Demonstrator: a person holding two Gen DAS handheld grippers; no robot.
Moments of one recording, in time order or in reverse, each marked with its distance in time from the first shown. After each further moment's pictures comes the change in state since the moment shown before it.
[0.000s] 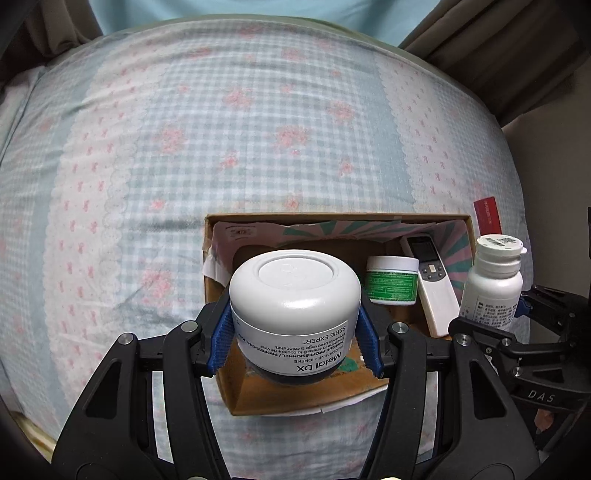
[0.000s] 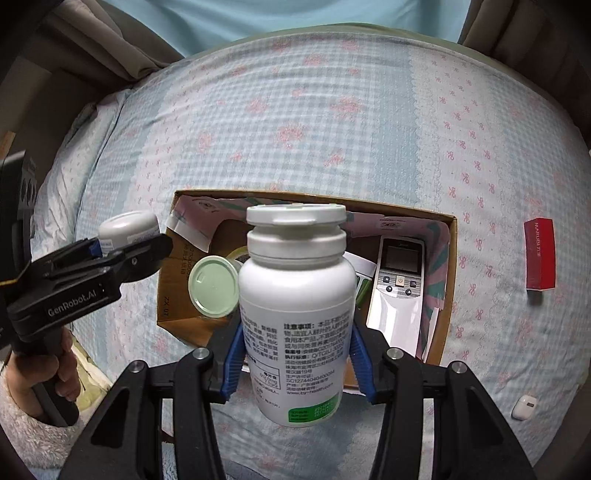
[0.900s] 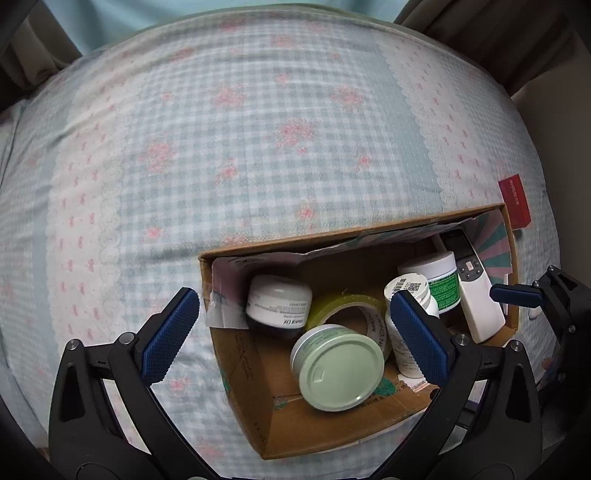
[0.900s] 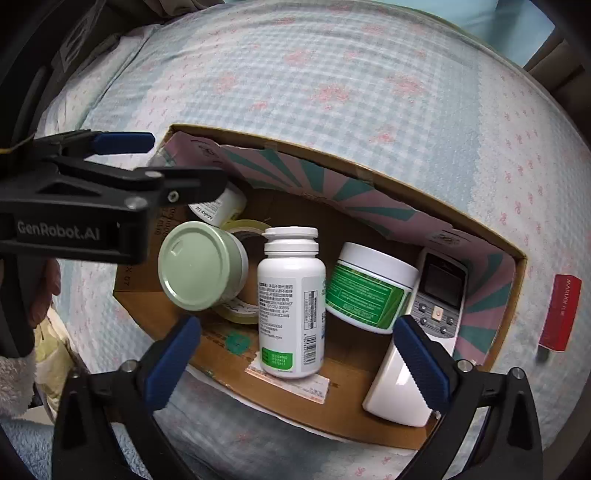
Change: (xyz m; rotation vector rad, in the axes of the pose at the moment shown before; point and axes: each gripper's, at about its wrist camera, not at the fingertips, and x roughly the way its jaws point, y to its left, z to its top) left arm 0.034 0.002 0.017 0.106 0.021 0.062; right arm 0.057 0.016 -0.001 -0.214 0.064 -0.028
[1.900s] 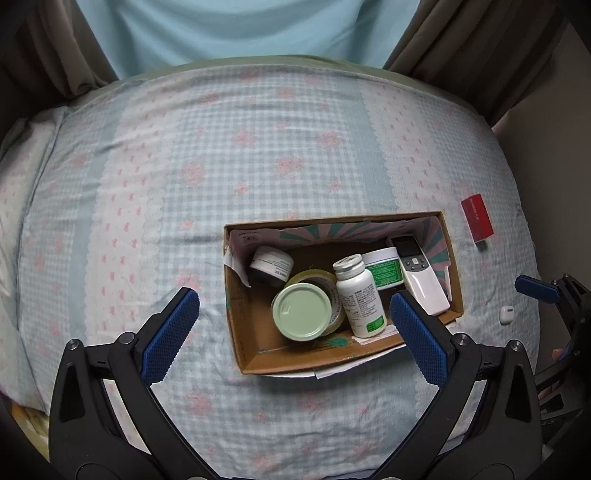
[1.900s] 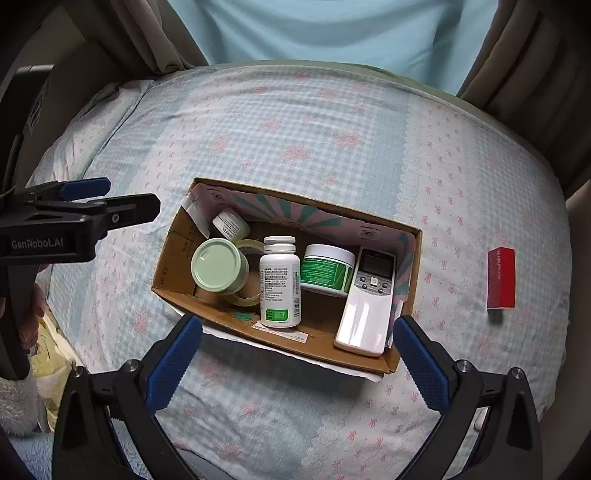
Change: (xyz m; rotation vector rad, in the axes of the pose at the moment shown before) left arm -0.127 -0.034 -0.051 -0.038 -0.142 0.022; right arm -0.123 -0.002 -0.071 0.134 -0.228 -0.103
